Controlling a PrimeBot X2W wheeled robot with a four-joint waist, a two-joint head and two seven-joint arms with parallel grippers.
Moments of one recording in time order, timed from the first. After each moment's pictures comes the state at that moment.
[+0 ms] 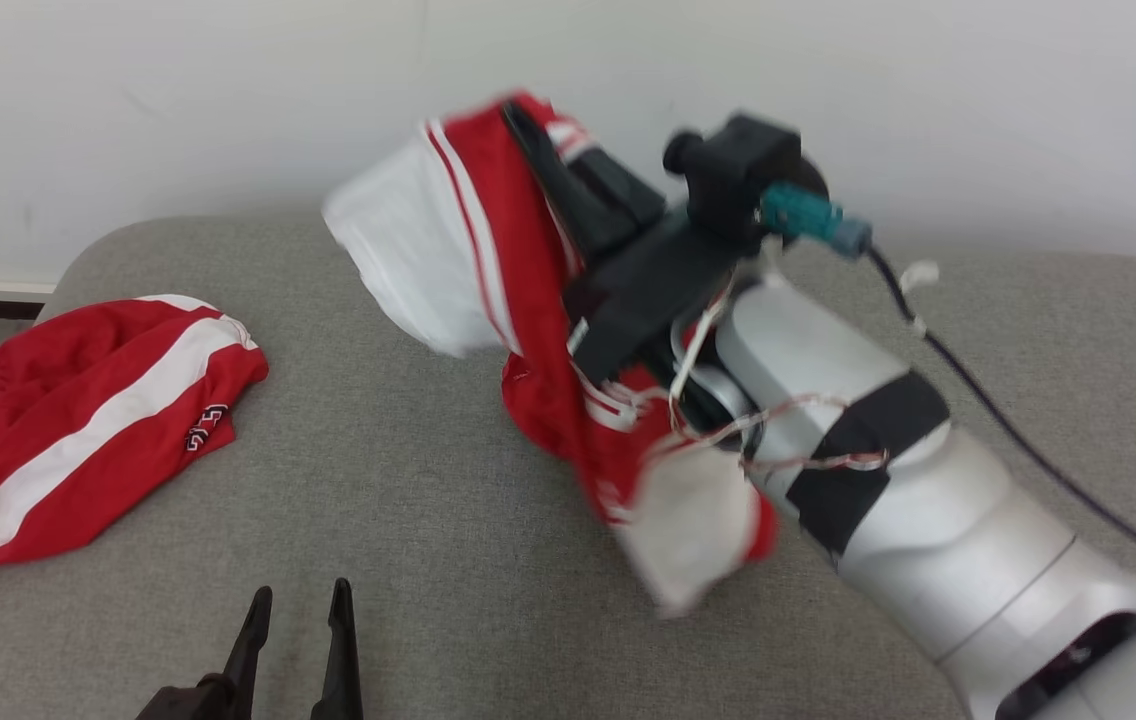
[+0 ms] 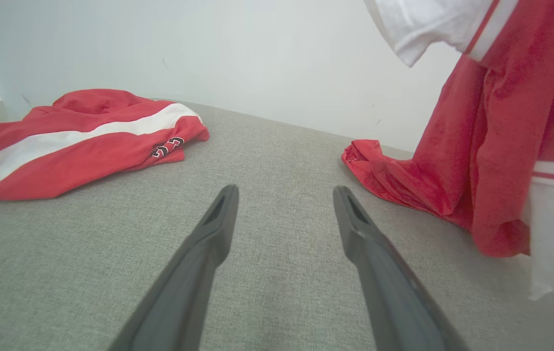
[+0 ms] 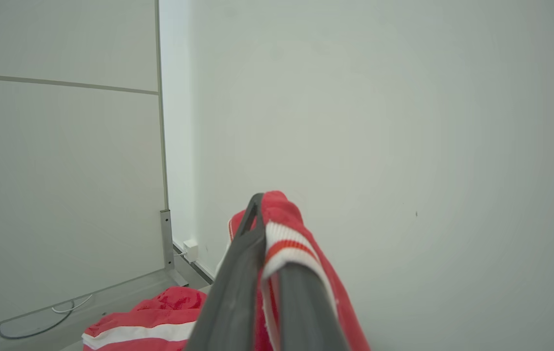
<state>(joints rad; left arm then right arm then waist) 0.02 0.05 -0.09 0.17 -0.26 0.01 -0.26 -1.03 -0.05 0.78 0.70 0.65 0.13 -0.26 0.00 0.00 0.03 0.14</state>
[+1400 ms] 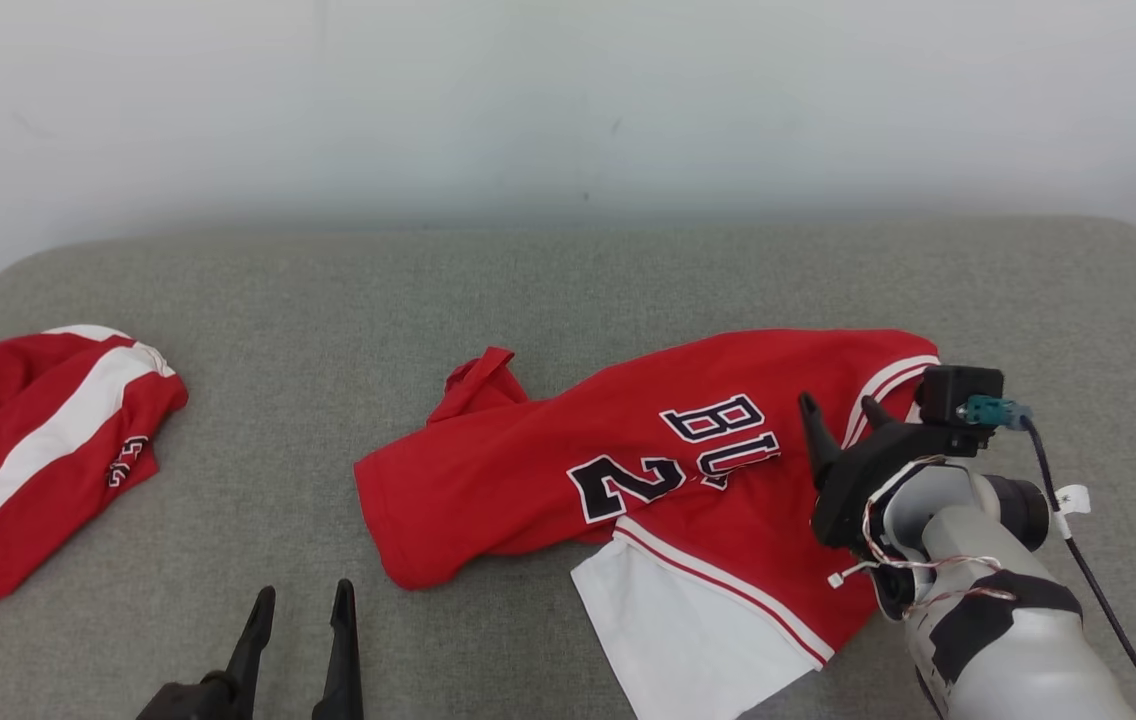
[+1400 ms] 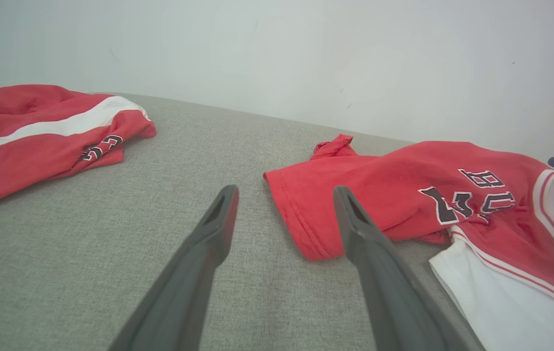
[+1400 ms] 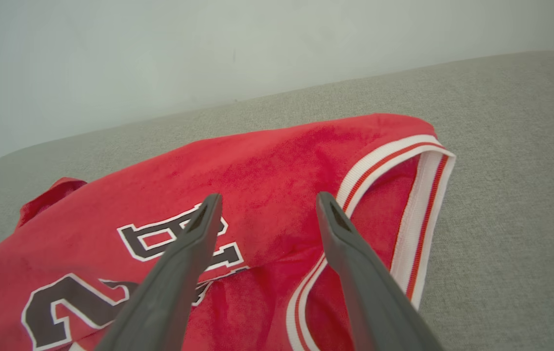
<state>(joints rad) 0.00 0.05 -0.09 0.20 -0.25 -0.01 -0.26 -0.77 -0.07 0.13 1.17 0.37 0.13 -0.10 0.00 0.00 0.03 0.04</state>
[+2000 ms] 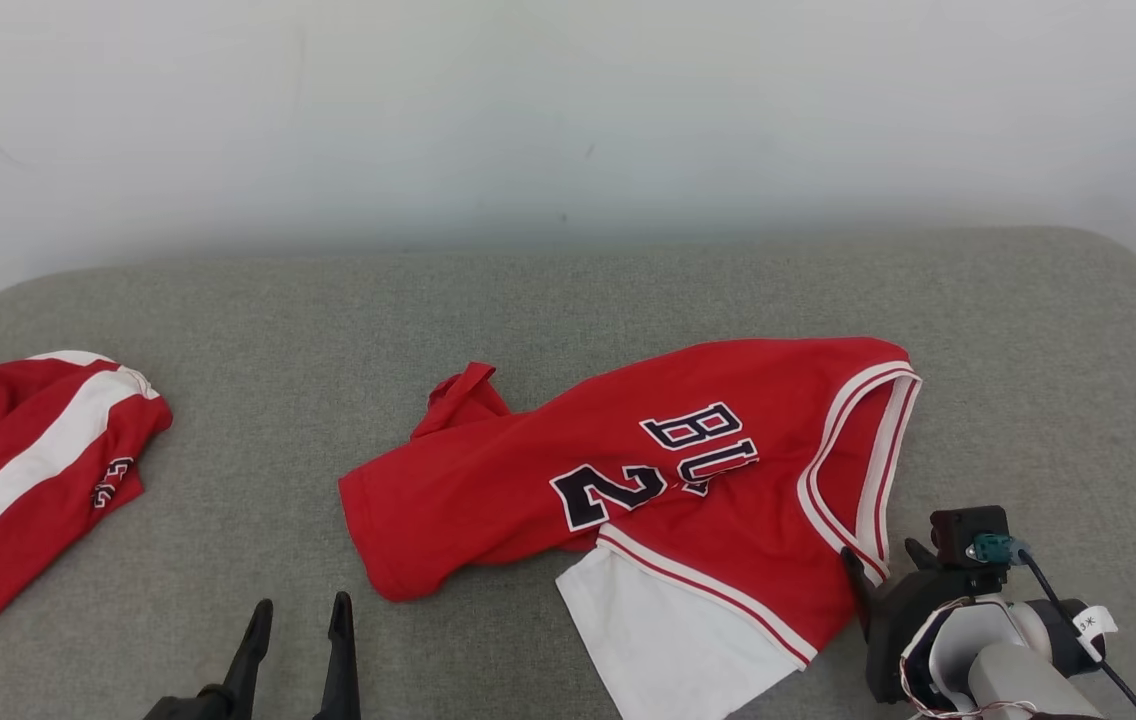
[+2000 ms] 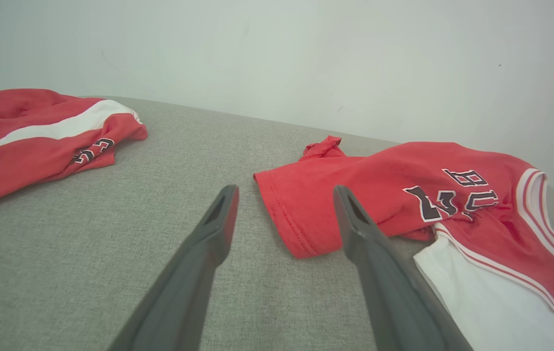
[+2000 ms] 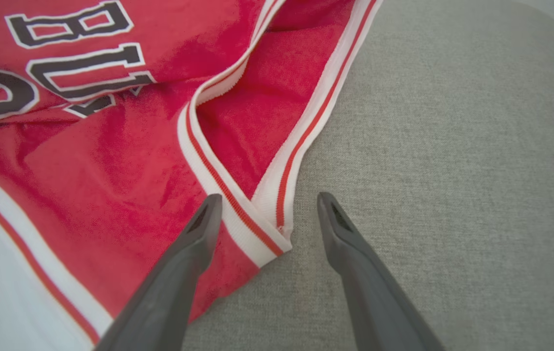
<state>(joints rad) 0.04 0.05 -0.09 0.18 -0.25 -0.01 -0.26 -0.50 -0.16 0.21 1.02 0.25 0.13 -0.04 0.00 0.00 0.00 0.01</state>
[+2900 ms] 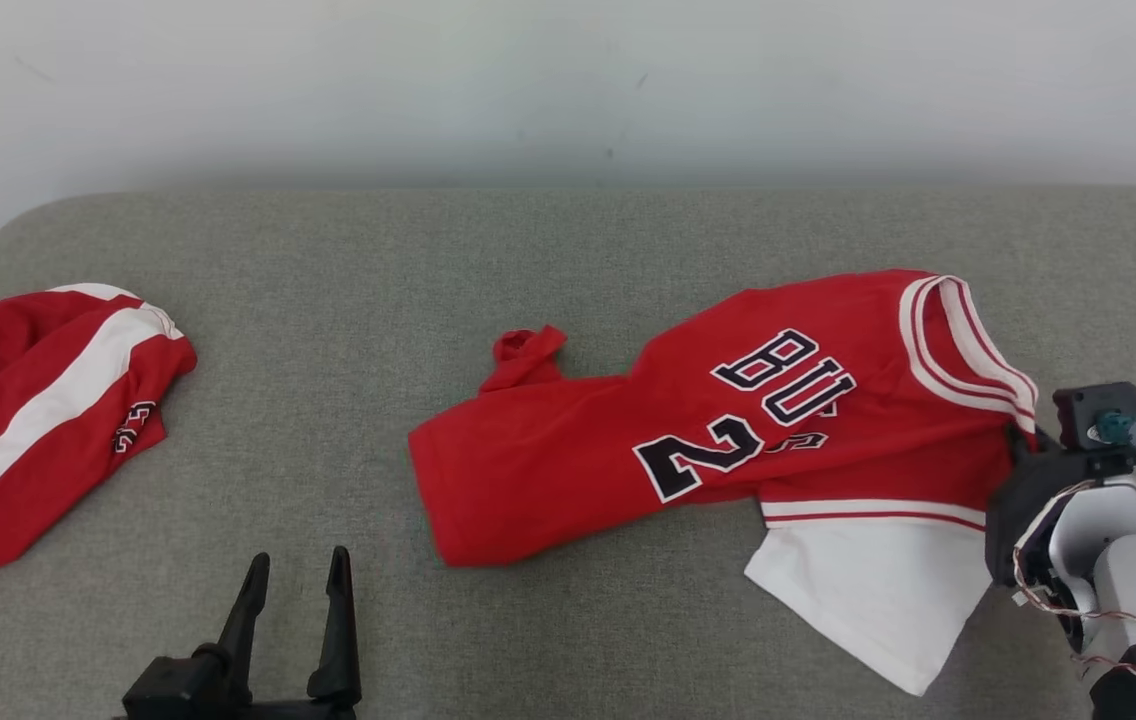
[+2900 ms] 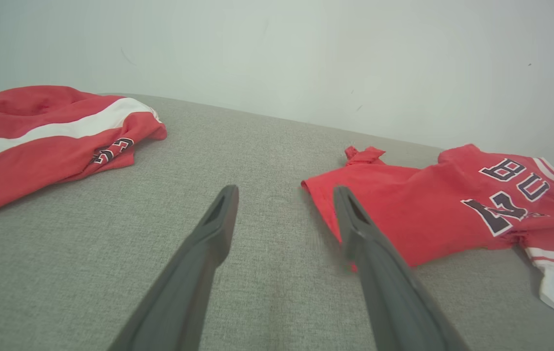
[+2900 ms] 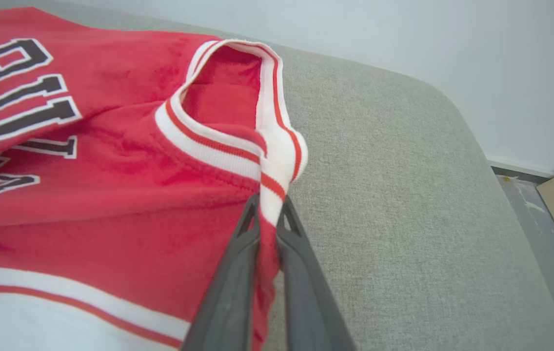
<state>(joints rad) -0.02 0.05 -0.08 0.17 -0.25 -0.01 -0.26 -0.50 -0.24 -0.04 0.71 -0.02 0.13 0.16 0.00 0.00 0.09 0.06</state>
